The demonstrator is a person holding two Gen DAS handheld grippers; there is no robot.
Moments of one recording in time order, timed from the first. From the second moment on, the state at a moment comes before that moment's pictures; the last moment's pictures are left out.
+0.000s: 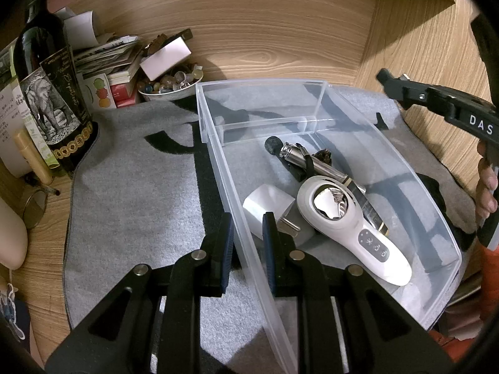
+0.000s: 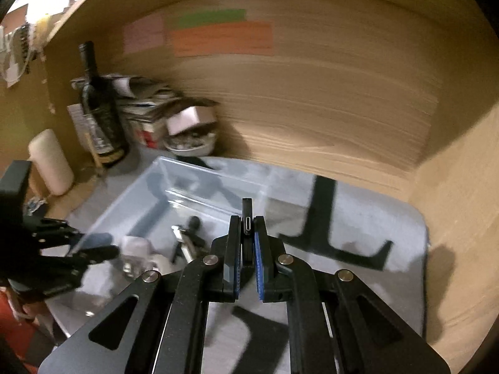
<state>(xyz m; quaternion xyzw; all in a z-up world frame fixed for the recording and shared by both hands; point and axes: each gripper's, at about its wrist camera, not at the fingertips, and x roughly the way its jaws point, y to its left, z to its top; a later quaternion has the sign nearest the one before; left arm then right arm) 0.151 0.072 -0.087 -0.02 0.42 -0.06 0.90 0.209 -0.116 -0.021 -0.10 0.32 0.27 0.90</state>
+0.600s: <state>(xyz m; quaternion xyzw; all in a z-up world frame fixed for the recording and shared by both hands) 0.151 0.072 -0.087 -0.02 0.42 -0.06 0.90 0.217 -0.058 -0.070 -0.15 0.39 0.31 0.85</state>
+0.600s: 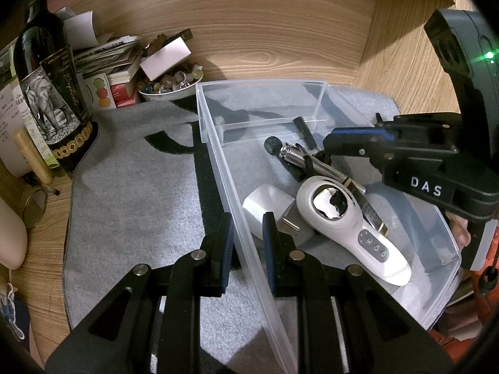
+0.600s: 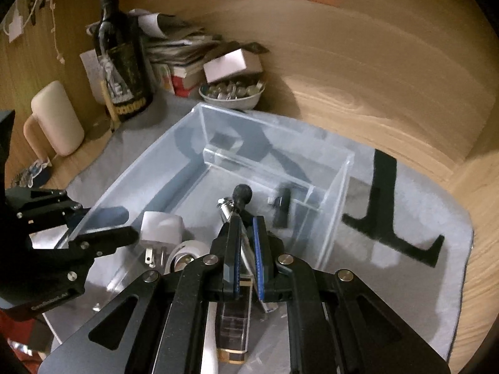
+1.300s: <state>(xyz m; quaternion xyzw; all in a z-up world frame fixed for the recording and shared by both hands) 0.153 0.072 -0.086 -0.02 0.44 -0.05 0.90 0.188 -0.089 -0.027 -0.11 0.32 0.29 0.89</state>
